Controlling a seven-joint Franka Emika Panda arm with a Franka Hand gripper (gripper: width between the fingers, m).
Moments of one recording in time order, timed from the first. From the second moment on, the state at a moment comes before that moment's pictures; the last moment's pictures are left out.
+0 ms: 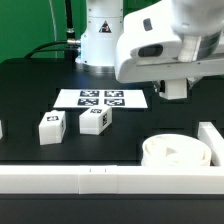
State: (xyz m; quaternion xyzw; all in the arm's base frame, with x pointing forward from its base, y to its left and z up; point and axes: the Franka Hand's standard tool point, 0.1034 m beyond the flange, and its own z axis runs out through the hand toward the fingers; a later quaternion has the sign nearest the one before) arm 0.520 0.089 0.083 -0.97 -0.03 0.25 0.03
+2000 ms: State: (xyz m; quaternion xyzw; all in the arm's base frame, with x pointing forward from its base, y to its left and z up) arm 0.606 0.089 0.119 -0.95 0.00 -0.30 0.05
